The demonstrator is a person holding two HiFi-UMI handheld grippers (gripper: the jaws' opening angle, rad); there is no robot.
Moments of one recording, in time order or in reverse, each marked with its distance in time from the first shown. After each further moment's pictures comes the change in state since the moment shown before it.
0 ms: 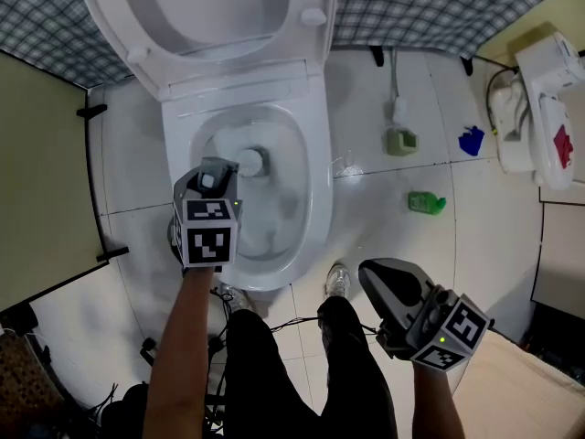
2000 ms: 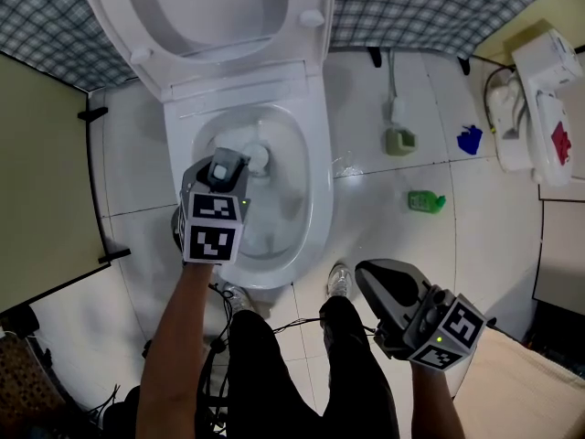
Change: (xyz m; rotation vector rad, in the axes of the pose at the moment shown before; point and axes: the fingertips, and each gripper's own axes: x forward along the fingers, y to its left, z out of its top) left arm -0.003 -0.020 0.025 0.091 -0.087 -0.095; right arm -0.001 0.010 -0.005 0.002 -0.010 0.002
